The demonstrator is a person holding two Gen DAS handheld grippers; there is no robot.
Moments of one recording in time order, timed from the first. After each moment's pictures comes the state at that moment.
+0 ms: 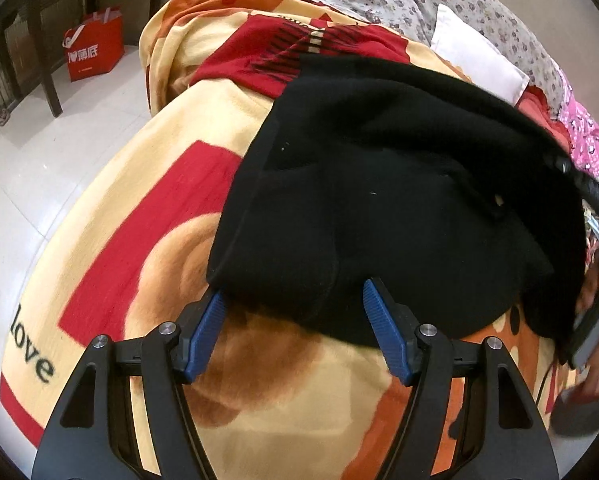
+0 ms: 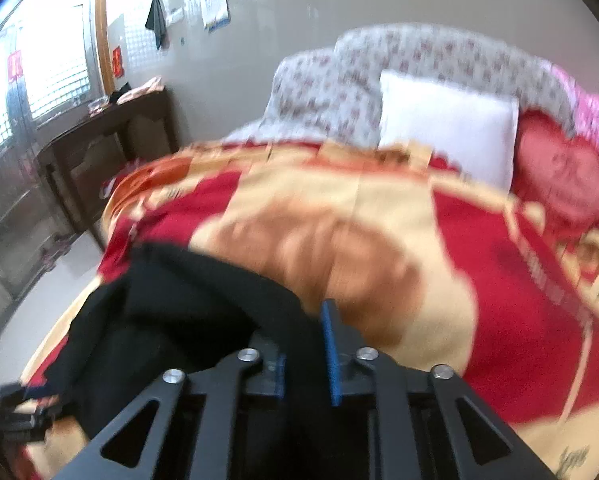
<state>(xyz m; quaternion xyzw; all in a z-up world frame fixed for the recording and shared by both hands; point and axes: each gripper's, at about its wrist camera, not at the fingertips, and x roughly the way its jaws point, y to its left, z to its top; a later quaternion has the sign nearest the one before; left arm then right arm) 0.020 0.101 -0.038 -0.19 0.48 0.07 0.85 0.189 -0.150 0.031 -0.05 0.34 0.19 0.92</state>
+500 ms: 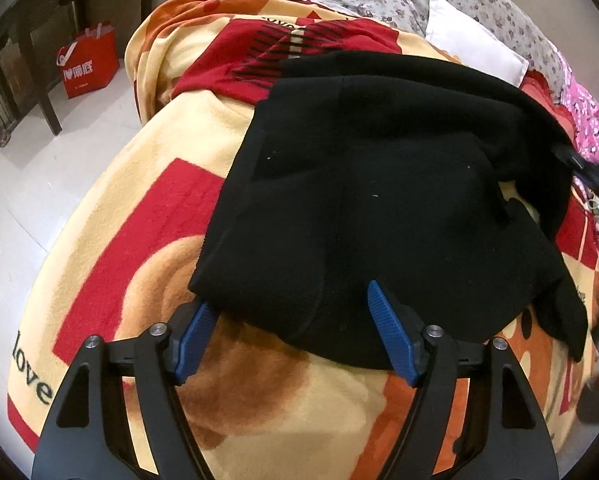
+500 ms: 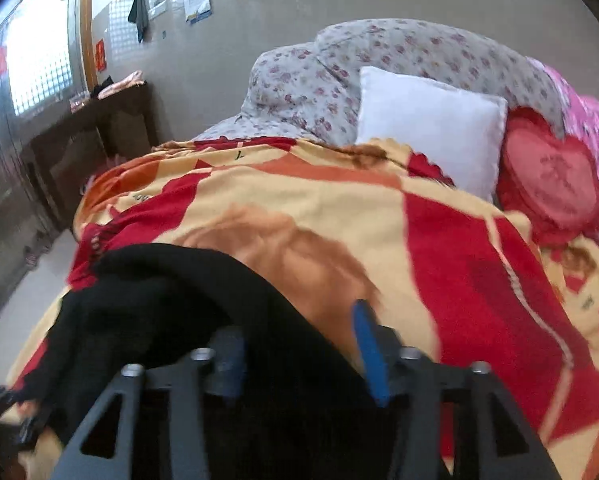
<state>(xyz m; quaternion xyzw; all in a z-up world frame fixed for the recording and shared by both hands) 0.036 0.088 -0.040 -0.16 0.49 0.07 0.86 0.184 -0.205 0.027 -0.04 0.37 0.19 0.91</state>
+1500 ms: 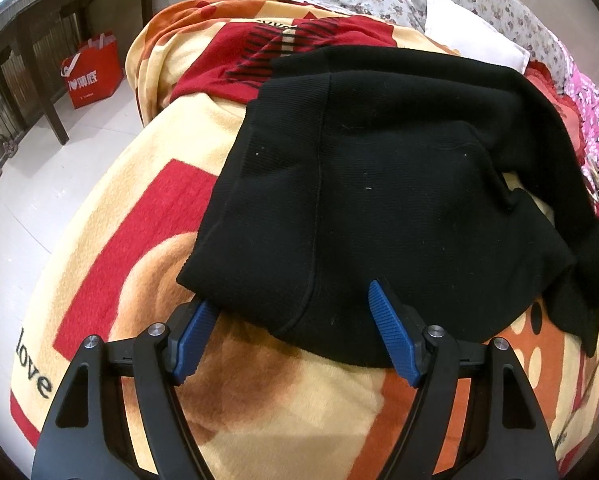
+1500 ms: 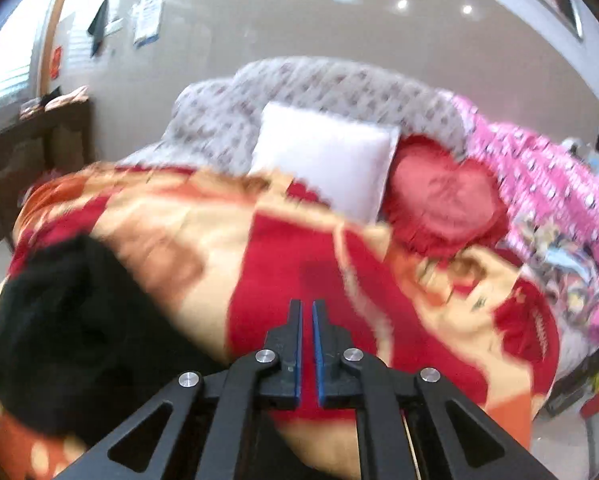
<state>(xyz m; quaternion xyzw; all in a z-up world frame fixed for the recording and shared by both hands) 0.035 0.073 -0.043 -0.13 0.48 0.09 0.86 0.188 -0.285 0.061 -0.09 0.29 0.04 0.95</state>
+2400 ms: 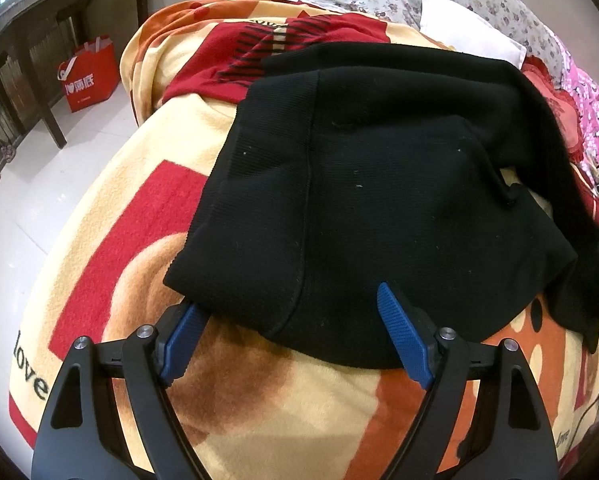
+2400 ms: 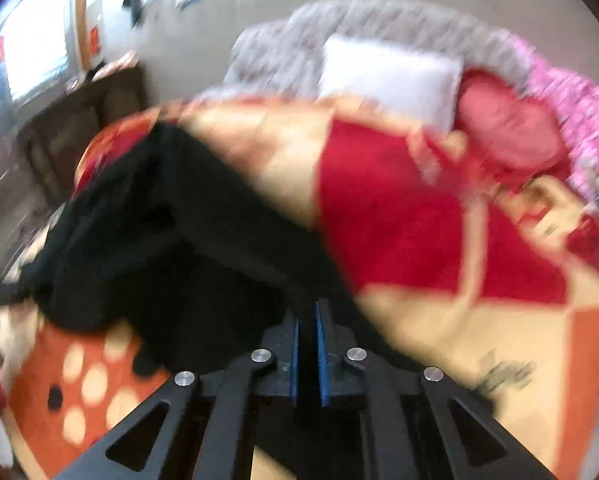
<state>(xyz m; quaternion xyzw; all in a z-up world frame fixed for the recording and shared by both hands) 0.037 0.070 -0.045 -0.13 0.48 0.08 0.86 0.114 -0.297 0.010 -0.05 0.36 0.14 0.92</state>
